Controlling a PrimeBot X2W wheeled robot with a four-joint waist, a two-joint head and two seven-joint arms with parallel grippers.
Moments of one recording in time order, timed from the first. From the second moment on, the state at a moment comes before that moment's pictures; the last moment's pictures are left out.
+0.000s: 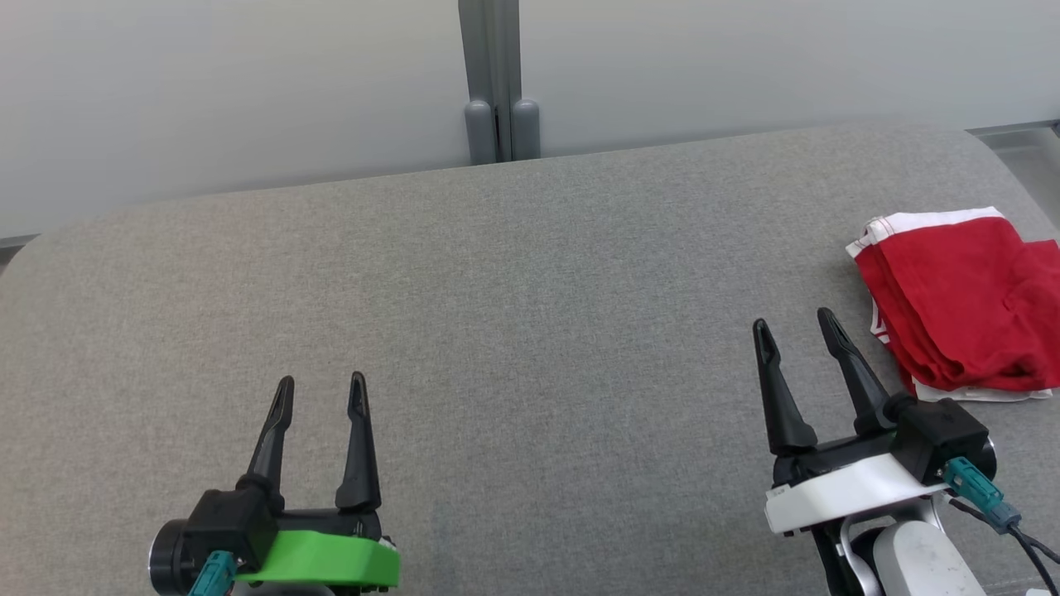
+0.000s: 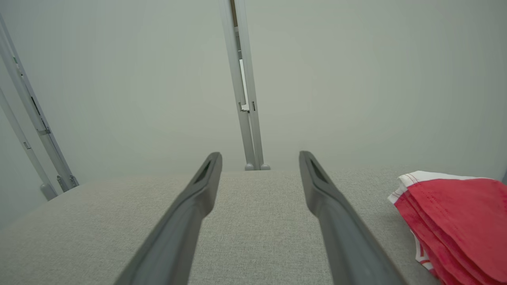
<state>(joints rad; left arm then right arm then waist) 0.03 0.05 -0.19 0.02 -0.26 0.03 -0.26 -0.06 -0.06 0.10 0.06 0.18 0.13 -0.26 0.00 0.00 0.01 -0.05</state>
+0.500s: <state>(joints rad) 0.03 0.05 -0.19 0.04 -0.29 -0.02 -0.26 -0.06 -0.06 0.11 0.06 0.17 0.13 -0.26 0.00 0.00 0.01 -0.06</state>
